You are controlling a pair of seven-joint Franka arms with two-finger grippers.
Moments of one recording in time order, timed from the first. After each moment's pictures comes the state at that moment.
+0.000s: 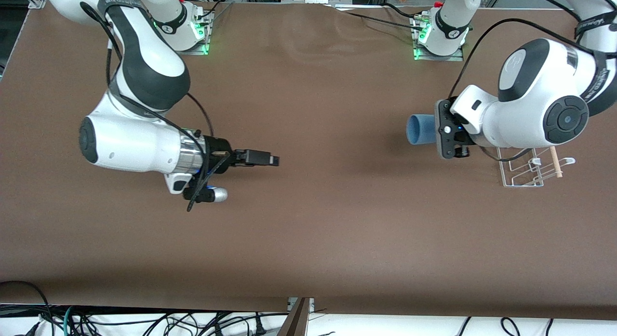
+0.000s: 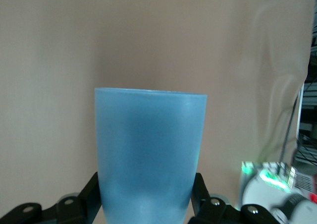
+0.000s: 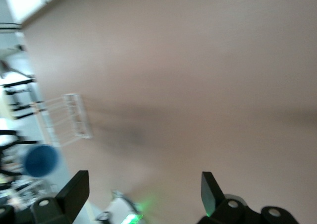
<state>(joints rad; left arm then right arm) 0.01 0.32 -0.25 -1.51 -0.08 1.45 1.12 0.06 0.62 0.43 -1.20 0.43 1.88 0.40</state>
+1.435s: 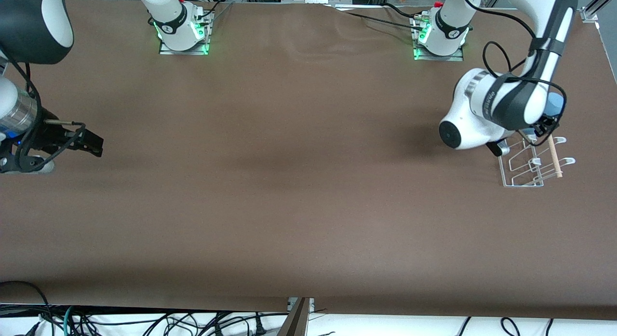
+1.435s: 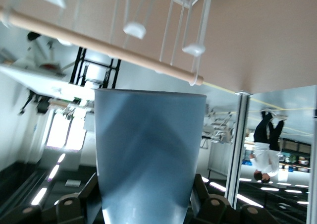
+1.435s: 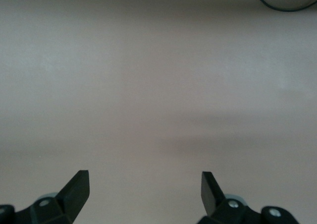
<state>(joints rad) -0.02 0.26 -0.25 -2.06 1.02 1.25 0.42 -0.07 0.24 0.18 -1.40 -0.16 1.65 0.11</state>
